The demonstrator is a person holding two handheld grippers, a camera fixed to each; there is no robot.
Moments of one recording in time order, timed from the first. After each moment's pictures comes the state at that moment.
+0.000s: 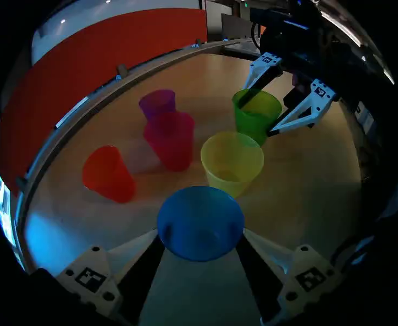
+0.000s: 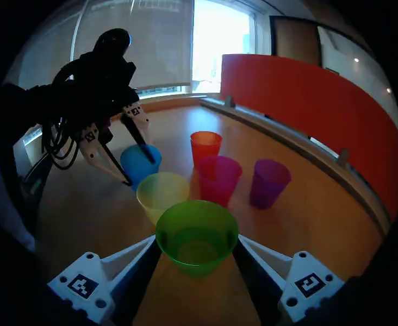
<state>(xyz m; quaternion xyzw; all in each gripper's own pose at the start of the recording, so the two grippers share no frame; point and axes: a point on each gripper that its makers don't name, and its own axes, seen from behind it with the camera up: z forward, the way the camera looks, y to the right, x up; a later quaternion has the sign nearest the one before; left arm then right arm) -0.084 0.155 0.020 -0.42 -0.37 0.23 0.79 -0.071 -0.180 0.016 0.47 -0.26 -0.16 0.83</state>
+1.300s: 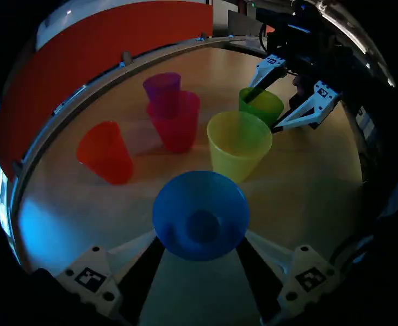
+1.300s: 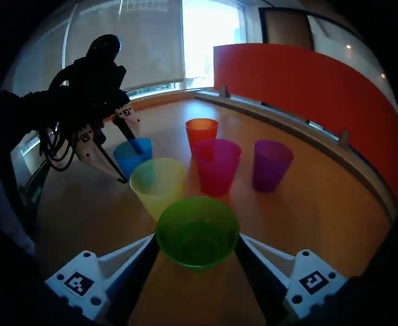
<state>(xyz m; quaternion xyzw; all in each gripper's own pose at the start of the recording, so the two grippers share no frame) -0.108 0.139 0.014 -0.41 -0.39 0.22 0.79 -0.095 -0.177 0.010 0.46 -0.29 -0.13 0.83</state>
